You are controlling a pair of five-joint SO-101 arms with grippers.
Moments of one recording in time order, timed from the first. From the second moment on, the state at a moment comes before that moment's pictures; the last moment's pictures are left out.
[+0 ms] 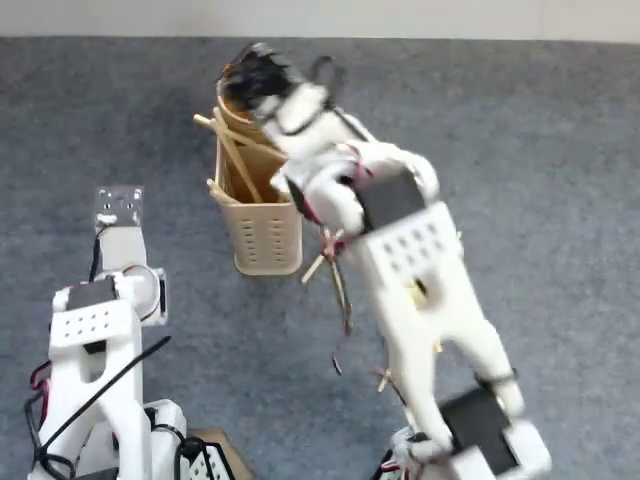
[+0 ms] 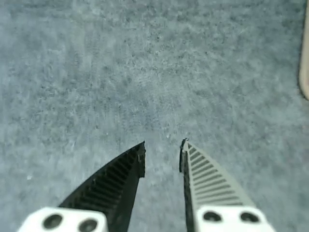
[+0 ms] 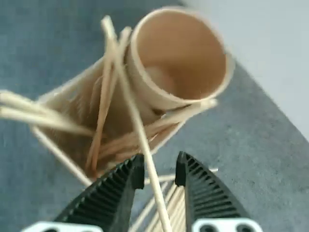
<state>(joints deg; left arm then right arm) -21.7 -37.5 64.1 48.5 -5.1 -33.1 -6.0 -17.8 76.2 32.1</state>
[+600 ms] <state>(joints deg) -21.6 -20.5 59.8 42.5 -5.1 -29.9 3.2 -25.1 90.4 51.1</state>
